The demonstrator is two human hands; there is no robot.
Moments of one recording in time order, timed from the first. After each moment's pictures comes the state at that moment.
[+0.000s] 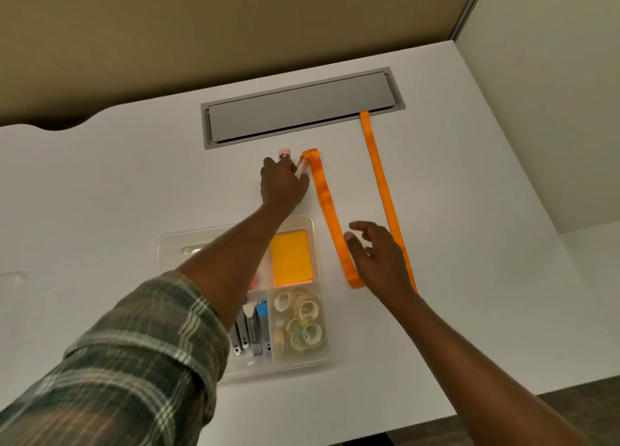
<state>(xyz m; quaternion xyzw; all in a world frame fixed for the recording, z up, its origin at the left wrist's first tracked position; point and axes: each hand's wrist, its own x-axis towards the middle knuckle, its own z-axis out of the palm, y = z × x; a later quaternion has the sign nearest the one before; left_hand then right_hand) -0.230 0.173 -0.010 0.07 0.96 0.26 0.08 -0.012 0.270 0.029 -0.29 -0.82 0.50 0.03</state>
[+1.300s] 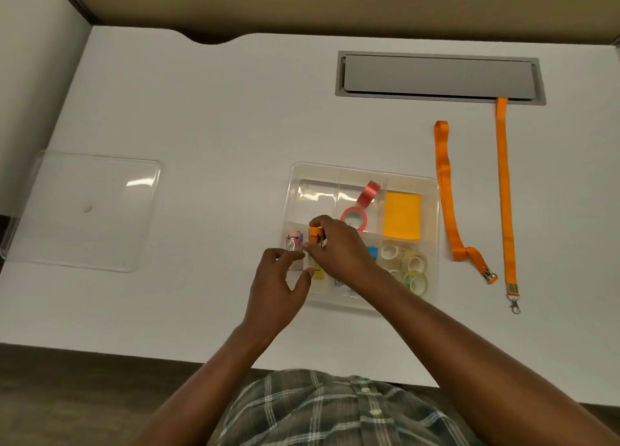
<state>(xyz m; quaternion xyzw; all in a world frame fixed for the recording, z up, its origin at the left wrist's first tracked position) 0.009 -0.135 0.033 0.00 0.91 0.39 0.13 -0.044 0.017 0.059 -0.06 -0.90 0.38 -0.21</state>
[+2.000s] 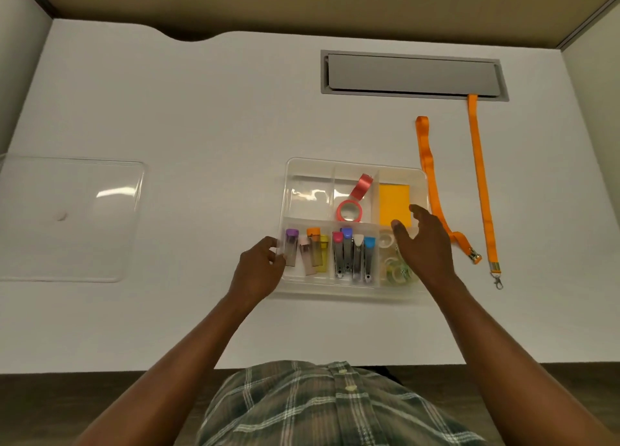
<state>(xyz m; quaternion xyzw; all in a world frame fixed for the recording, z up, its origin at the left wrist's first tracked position) -0.033 -0.174 0.019 -0.06 0.88 0.39 0.28 -0.001 0.117 0.050 -0.32 -0.89 0.31 -0.04</state>
